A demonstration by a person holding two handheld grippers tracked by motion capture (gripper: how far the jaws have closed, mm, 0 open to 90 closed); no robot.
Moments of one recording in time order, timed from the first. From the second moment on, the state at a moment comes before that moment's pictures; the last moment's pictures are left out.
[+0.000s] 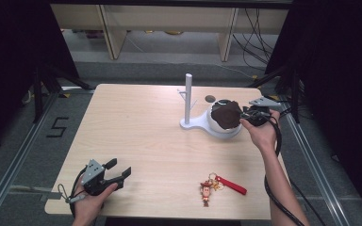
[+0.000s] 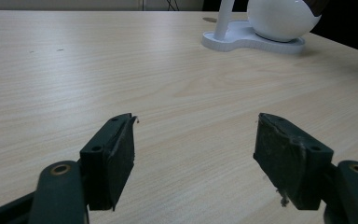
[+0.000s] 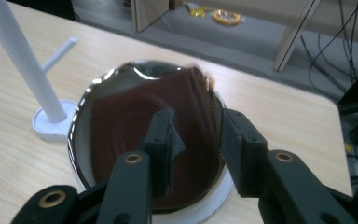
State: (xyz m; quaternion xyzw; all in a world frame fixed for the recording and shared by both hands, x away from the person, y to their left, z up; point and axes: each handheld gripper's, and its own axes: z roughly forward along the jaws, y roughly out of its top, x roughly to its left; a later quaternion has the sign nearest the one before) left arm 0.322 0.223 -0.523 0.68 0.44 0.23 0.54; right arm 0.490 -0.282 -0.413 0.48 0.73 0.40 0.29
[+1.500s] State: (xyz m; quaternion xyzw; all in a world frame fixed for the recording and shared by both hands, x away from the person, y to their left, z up) left arm 0.321 0.209 -0.513 0.70 0.41 0.21 0.55; right arm 0.432 -0.276 -0.427 0.53 0.76 0.34 0.15
